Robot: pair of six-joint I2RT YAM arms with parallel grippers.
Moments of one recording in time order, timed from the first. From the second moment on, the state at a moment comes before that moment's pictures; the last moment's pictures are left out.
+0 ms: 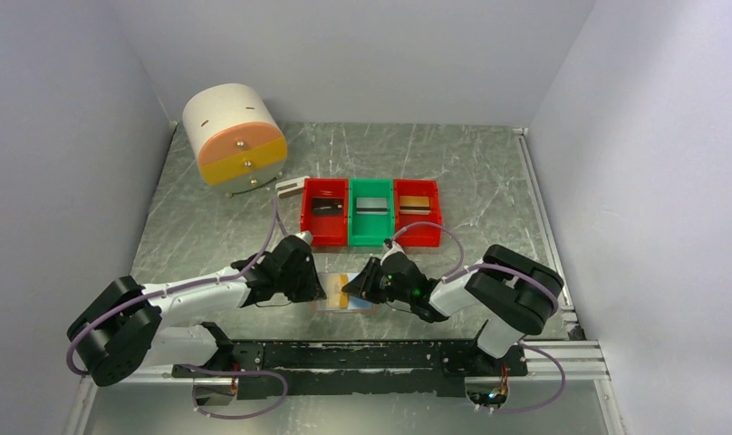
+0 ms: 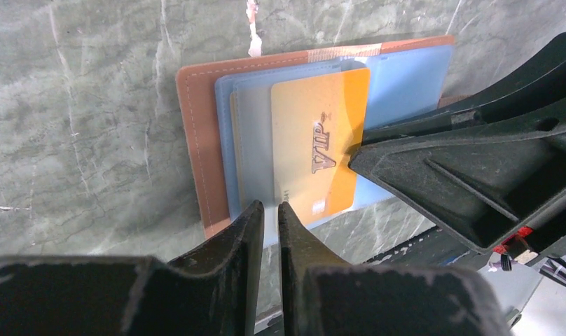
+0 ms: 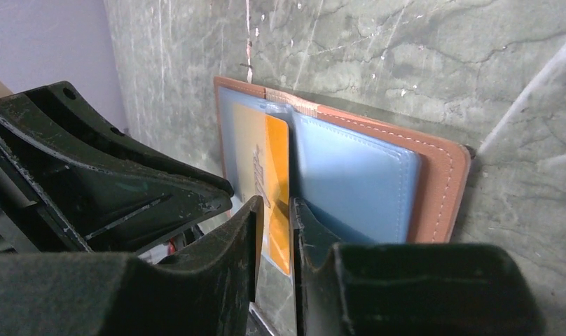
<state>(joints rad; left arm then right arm) -0.81 1.23 0.47 -0.17 0.07 -0.91 0.94 1.61 0.33 0.75 -0.07 1.17</state>
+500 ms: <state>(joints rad) -0.82 1.23 0.48 -0.20 0.06 -0.91 0.94 1.61 0.30 0.78 -0.07 1.18</state>
